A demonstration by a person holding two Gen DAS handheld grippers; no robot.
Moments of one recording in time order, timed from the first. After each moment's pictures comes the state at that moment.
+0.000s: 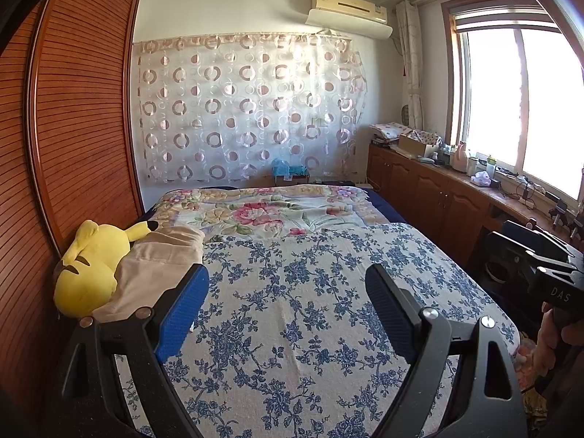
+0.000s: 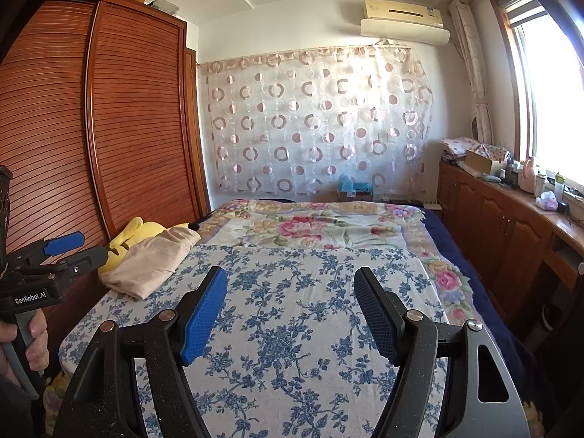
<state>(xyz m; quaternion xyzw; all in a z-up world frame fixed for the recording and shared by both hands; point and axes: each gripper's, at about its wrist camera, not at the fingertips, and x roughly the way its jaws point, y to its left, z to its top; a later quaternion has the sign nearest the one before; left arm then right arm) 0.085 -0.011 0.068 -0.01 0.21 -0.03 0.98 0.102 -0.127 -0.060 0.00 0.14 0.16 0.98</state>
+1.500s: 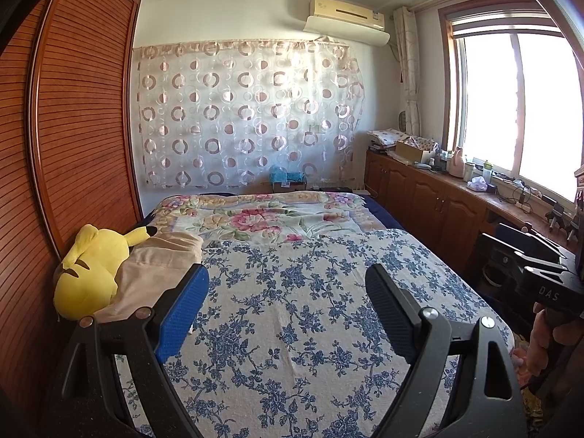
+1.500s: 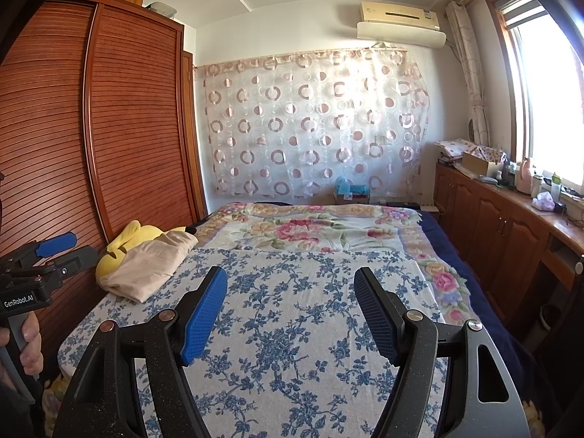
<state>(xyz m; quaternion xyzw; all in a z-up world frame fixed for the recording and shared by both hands) 0.081 -0.011 0.065 -0.01 0.21 -0.03 0.98 0.101 -0.133 -0.060 0.00 0.13 0.16 0.98</state>
